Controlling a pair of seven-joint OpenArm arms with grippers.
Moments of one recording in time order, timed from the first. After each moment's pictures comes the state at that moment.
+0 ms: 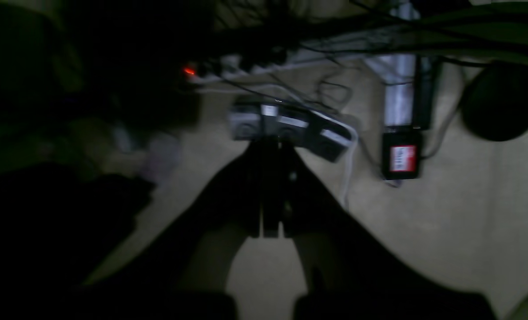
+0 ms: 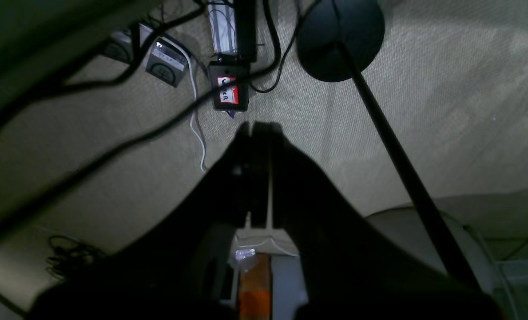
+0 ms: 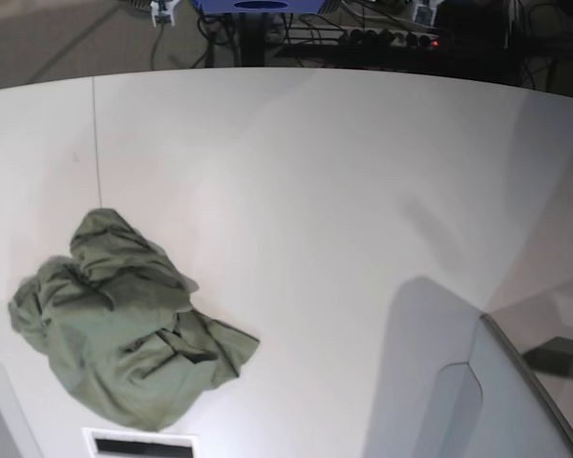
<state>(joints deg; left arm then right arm) 33.6 -13.6 0.5 46.5 -0.2 -1.4 -4.6 -27.1 -1.8 1.4 43.2 -2.7 0.6 -17.1</state>
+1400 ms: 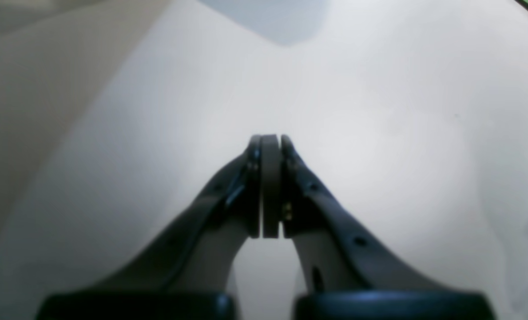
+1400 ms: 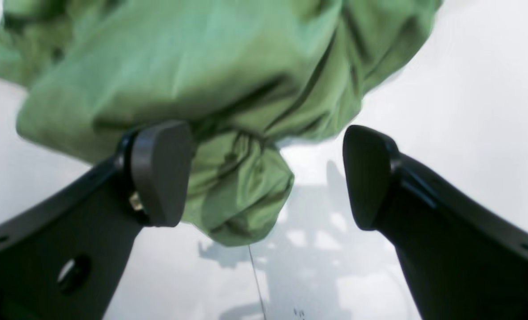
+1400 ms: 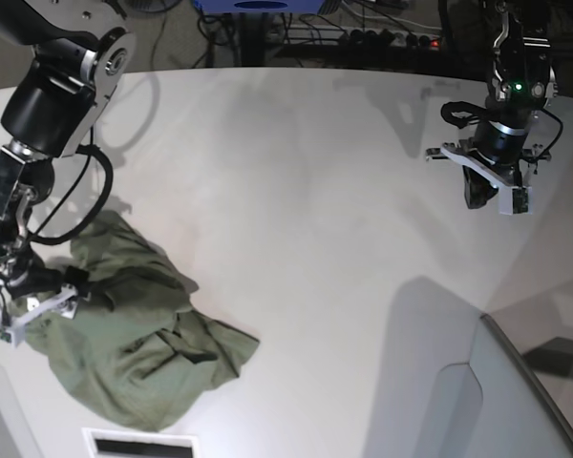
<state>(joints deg) 25.8 -17.4 -12.5 104.1 -17.3 -1.6 26.2 16.8 0.3 32.1 79.4 -3.0 17.6 -54.0</state>
